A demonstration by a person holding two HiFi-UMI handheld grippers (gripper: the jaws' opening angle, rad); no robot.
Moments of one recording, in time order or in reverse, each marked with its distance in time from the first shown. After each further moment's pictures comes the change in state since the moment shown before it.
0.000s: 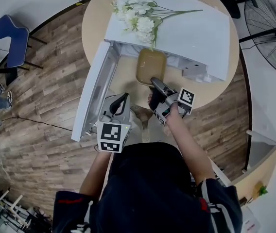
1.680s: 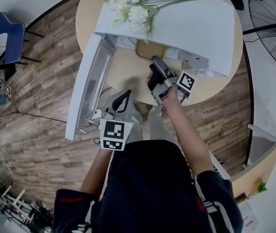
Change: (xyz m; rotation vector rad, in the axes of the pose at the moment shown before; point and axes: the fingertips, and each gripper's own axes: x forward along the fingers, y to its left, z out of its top) left arm 0.023 -0.023 -0.022 0.017 0.055 -0.026; right arm 0.032 0.011 0.057 -0.081 -0.097 0.116
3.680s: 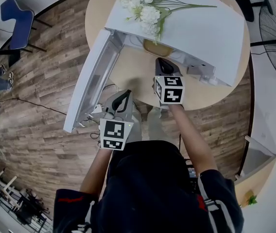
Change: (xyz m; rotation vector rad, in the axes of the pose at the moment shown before) left arm -0.009 0.008 -0.005 -0.037 0.013 0.102; right arm 0.013 0.035 -0.011 -1.490 0.181 -0.515
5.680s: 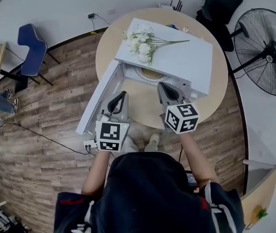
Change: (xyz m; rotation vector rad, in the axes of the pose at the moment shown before) left arm -0.087 0.006 0.134 0.142 -0.345 0.096; right arm -0.172 0.047 0.122 -0.029 -0.320 0.186
